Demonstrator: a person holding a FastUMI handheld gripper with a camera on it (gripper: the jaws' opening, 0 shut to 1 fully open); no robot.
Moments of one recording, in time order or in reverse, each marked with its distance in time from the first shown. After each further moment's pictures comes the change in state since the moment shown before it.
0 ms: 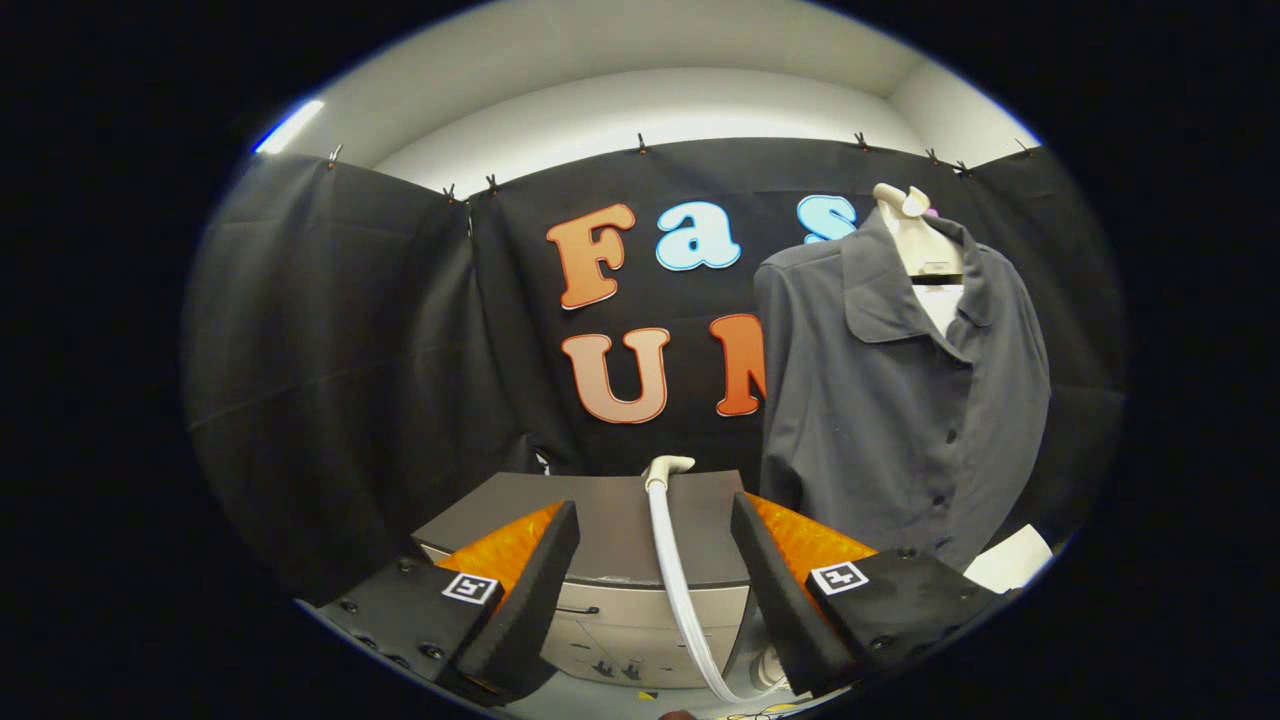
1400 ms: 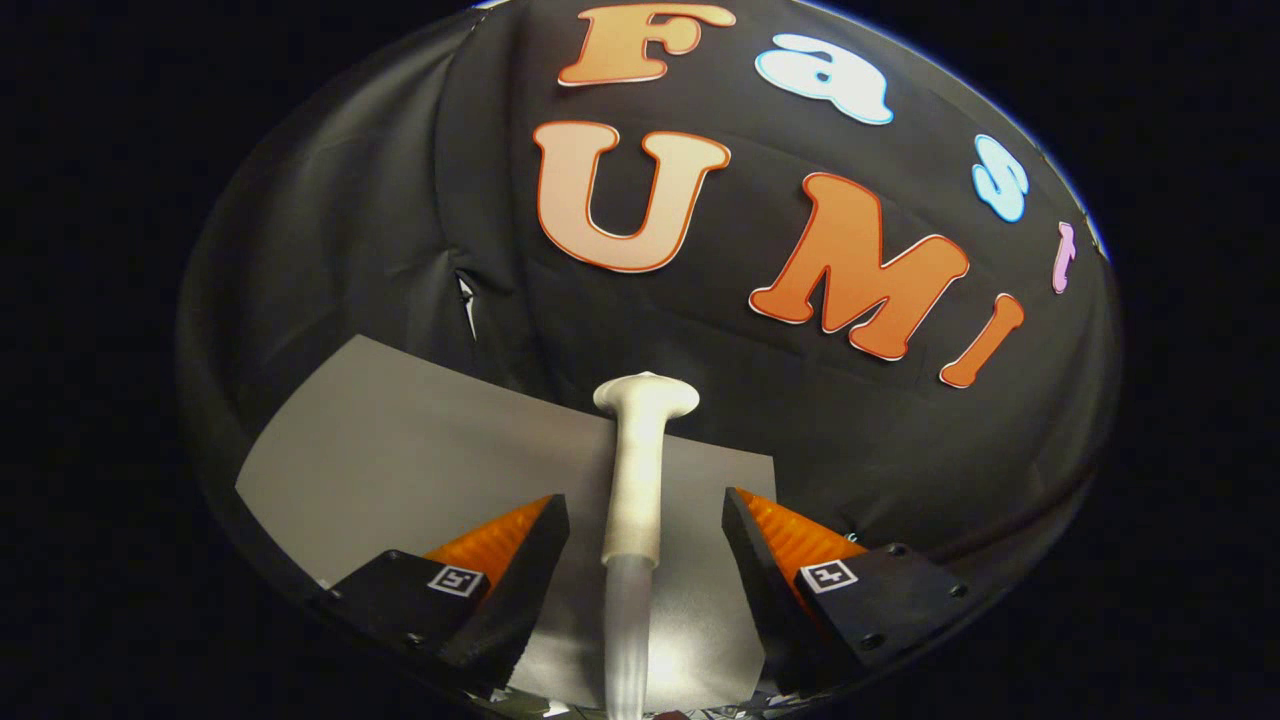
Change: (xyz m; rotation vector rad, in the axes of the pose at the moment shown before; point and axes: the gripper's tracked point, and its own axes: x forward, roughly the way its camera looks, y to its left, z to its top) arm 0.346 -0.035 -0.099 -0.309 0.596 -0.145
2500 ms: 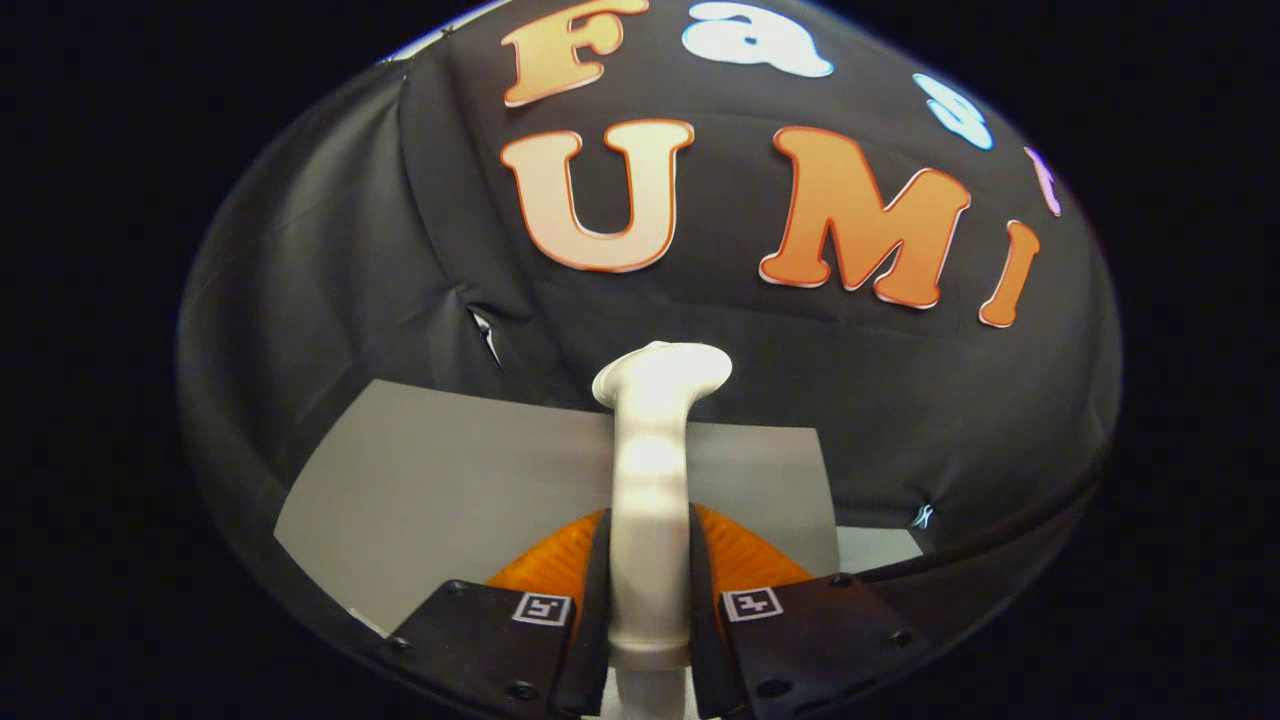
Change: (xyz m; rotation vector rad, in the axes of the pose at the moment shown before) arm -0.017 -0.001 -0.025 0.194 -0.101 0.141
